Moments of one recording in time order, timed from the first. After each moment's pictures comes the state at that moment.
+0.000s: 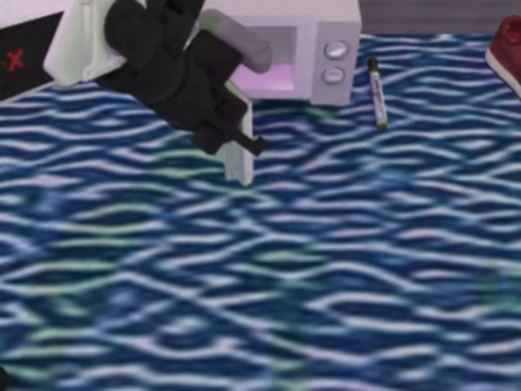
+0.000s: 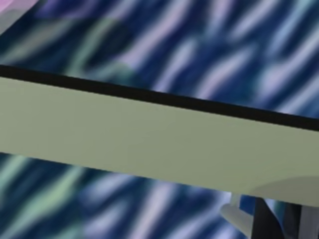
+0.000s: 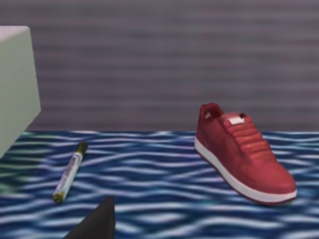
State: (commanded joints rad) left arm -0.49 1.83 1.46 -0.70 0.17 0.28; right arm 0.00 0.00 0.00 0.00 0.00 0.00
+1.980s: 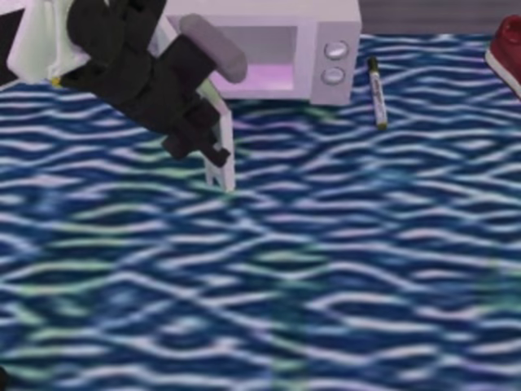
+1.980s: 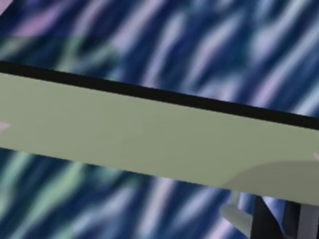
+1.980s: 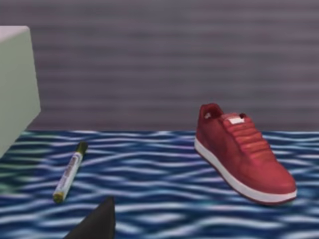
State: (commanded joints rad) left arm -0.41 1.79 1.42 -0.73 0.26 0.47; right arm 0.00 0.00 0.00 0.00 0.00 0.00
